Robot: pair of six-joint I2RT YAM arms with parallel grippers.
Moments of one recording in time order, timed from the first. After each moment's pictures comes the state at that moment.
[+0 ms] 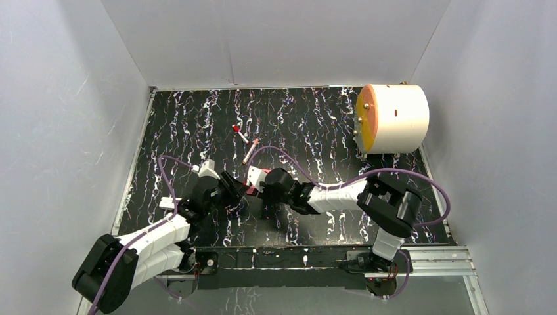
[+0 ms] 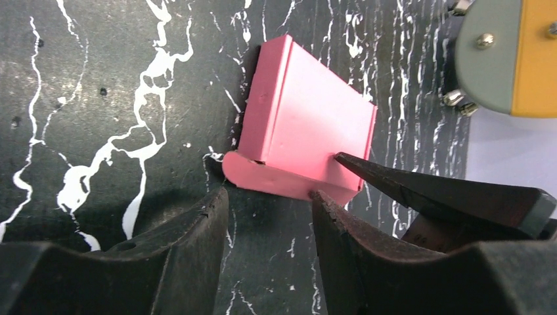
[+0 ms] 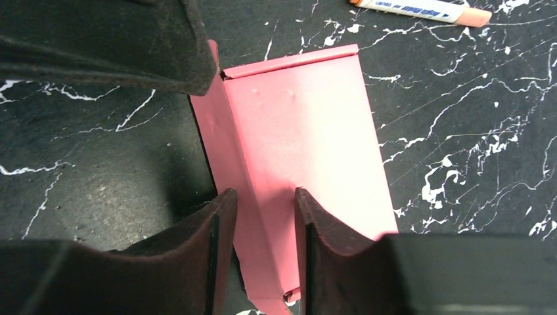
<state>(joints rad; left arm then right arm) -0.54 0.99 0.20 0.25 -0.04 -0.95 1.11 1.72 0.83 0.27 0.17 -0.30</state>
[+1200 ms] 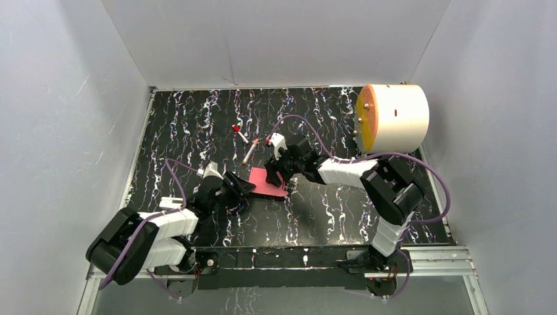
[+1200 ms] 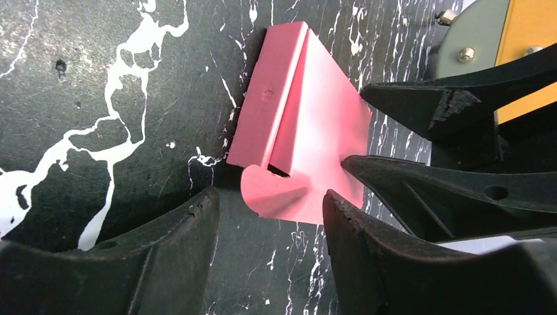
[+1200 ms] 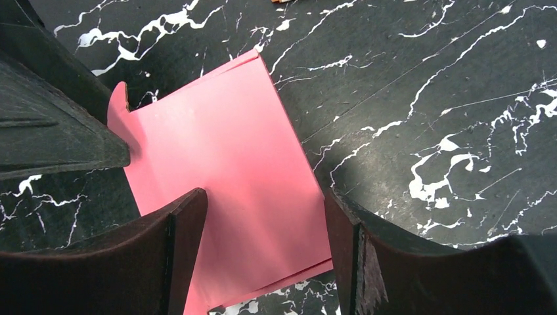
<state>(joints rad) -0.54 1.21 0.18 0.48 0.01 -1.13 0.78 1.75 0.96 0.13 -0.32 0.00</state>
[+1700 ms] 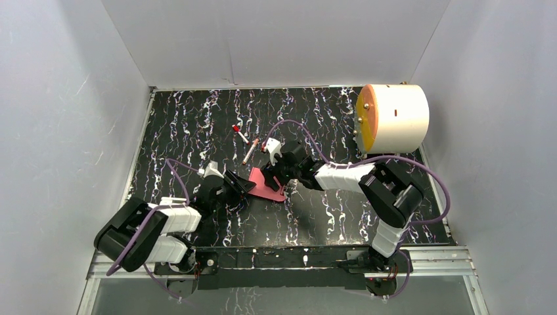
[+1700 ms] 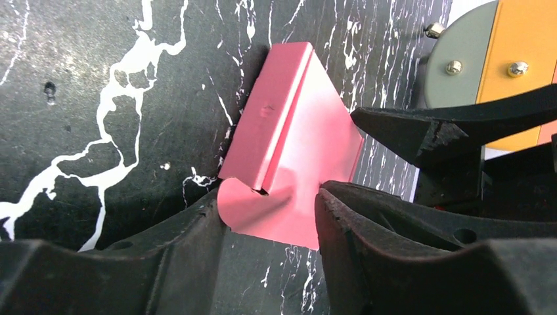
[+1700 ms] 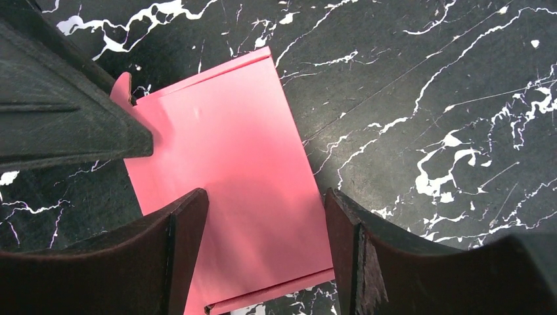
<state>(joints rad) -0.54 1.32 0.18 0.63 0.02 -1.17 0.85 1.76 0.93 0.16 -0.19 -0.03</state>
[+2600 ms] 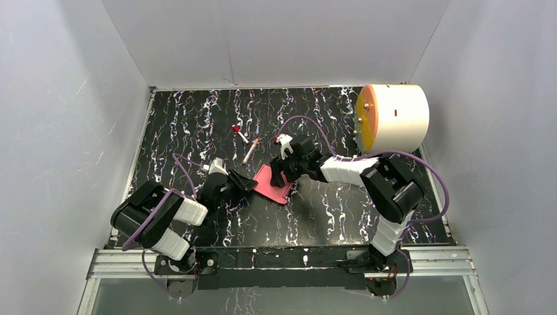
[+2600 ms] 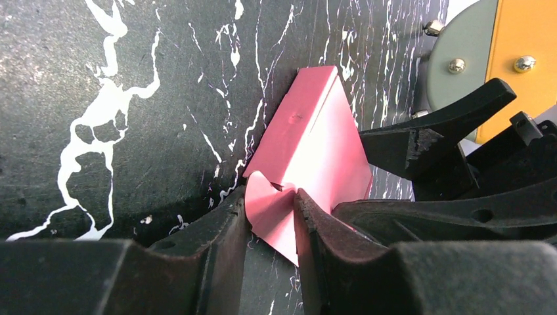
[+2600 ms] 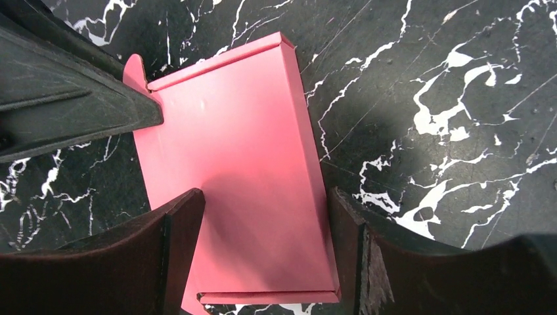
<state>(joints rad) -0.54 1.52 0.21 0.81 0.03 -1.12 0.74 1.77 0.95 0.05 -0.32 0.16</state>
